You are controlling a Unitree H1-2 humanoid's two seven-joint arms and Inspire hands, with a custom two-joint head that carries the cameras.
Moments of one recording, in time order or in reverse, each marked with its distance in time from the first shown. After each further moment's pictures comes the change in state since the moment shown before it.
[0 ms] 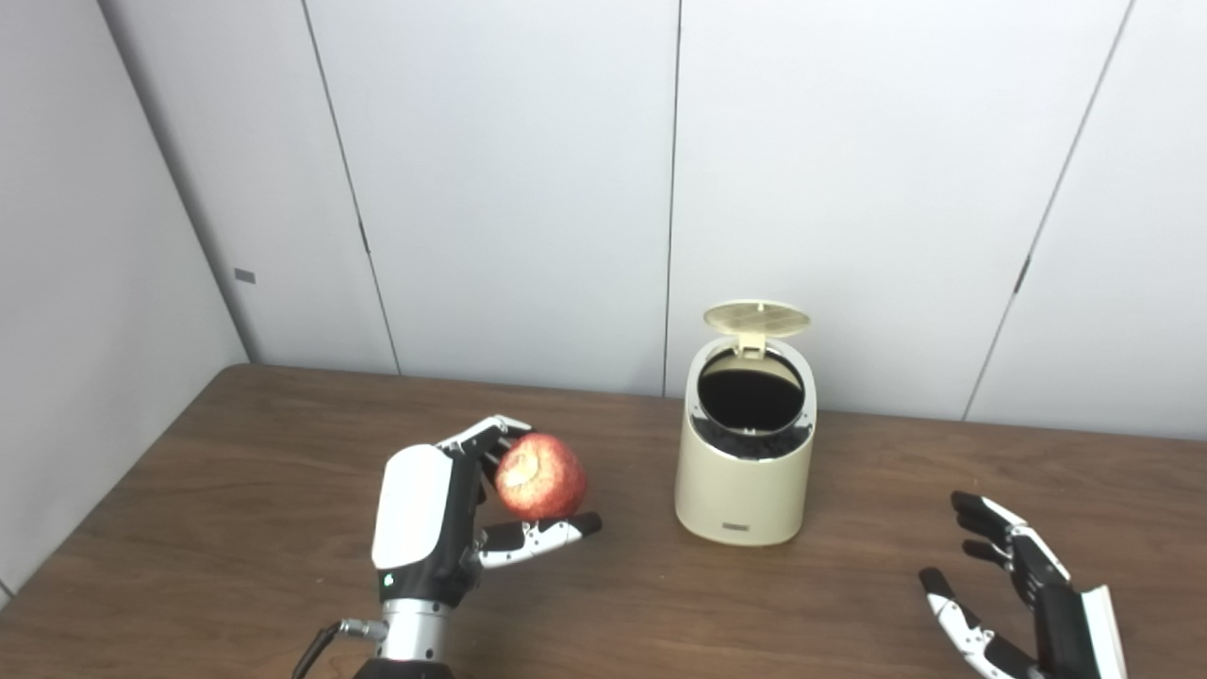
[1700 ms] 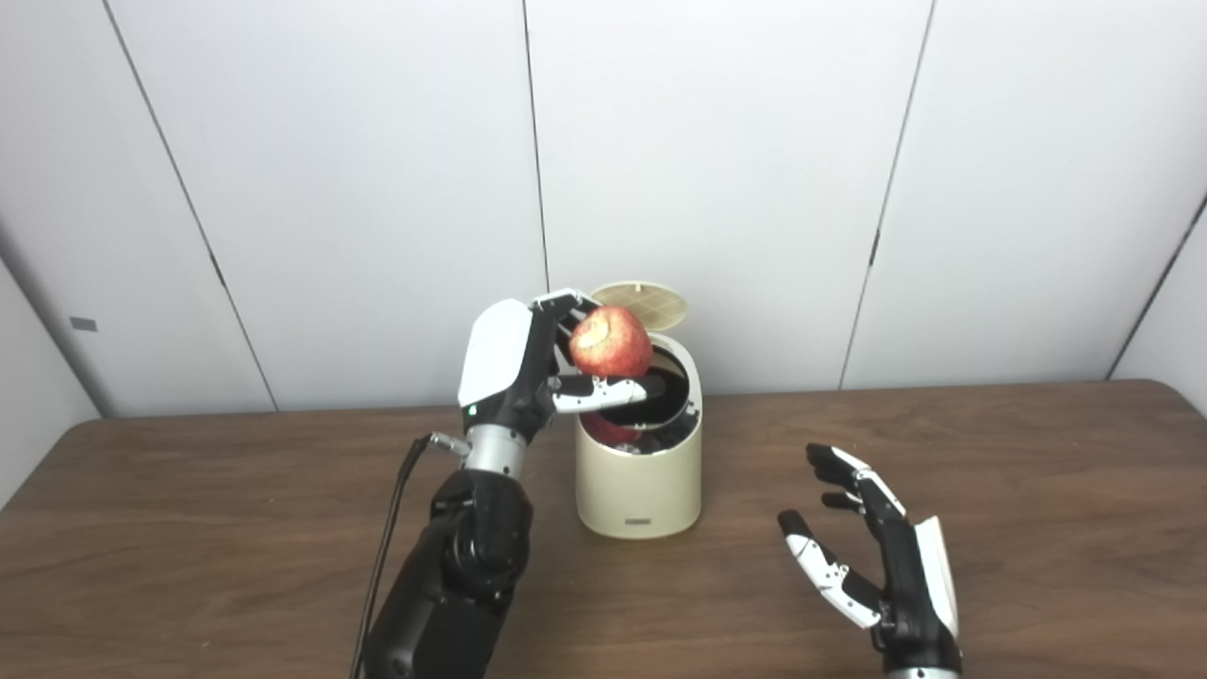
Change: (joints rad) left arm -0.568 -0.102 -0.093 0.590 -0.092 -0.004 -0.036; right arm -0.049 0.052 0.067 0.056 -0.102 0.037 -0.118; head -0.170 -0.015
